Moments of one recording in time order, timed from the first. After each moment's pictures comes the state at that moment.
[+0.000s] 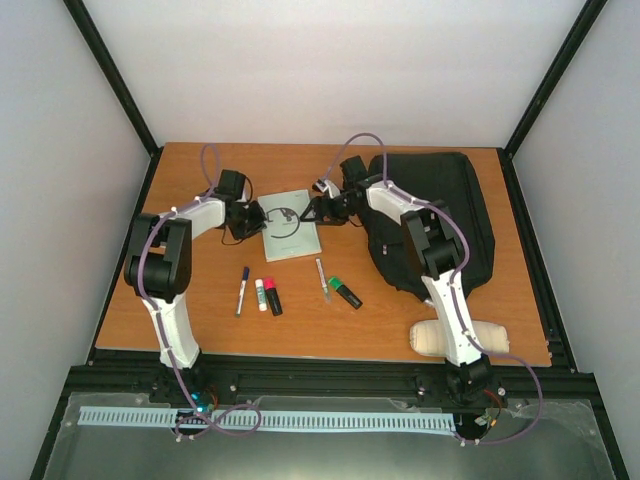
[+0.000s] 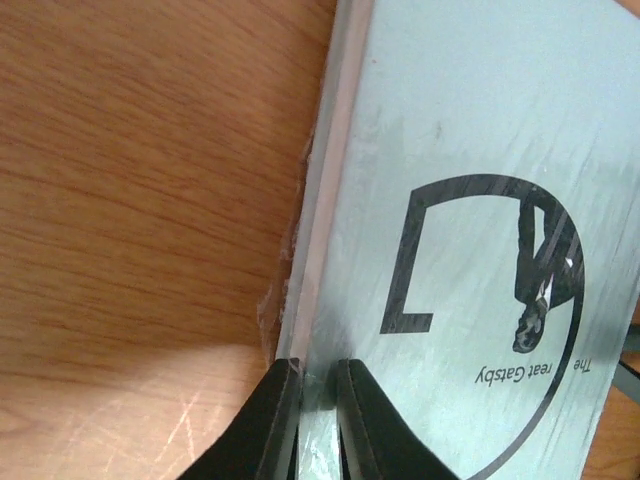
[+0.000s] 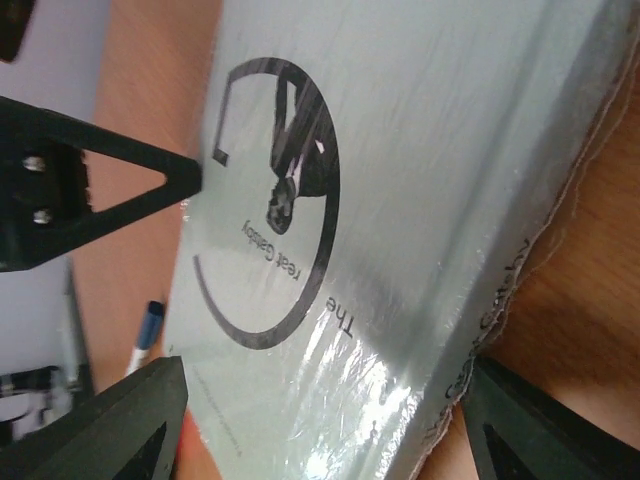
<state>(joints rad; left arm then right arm) -0.18 1.95 1.26 -0.43 0.28 -0.70 0.45 2.46 1.95 -0.57 -0.85 0.20</state>
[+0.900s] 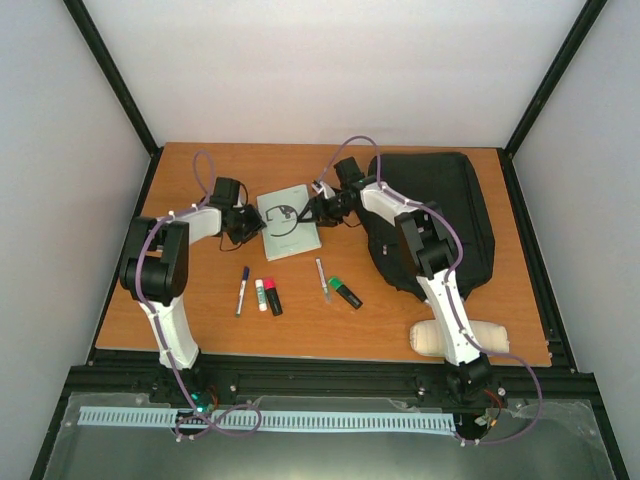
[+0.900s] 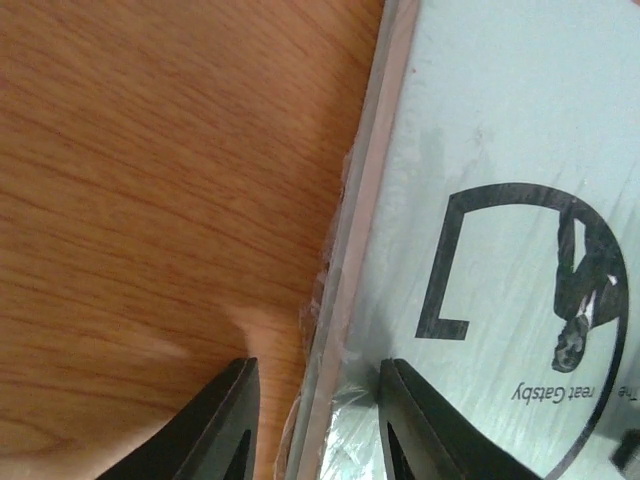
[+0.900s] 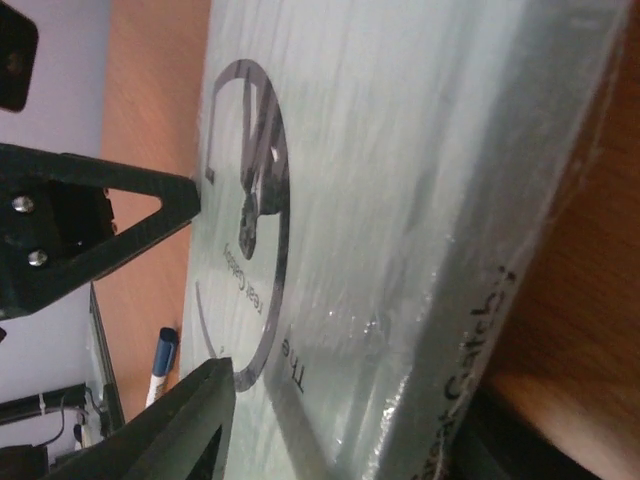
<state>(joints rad) -0.15 1.93 1.15 -0.28 0.30 -0.76 0.47 2.53 2.03 -0.55 -0.91 0.33</state>
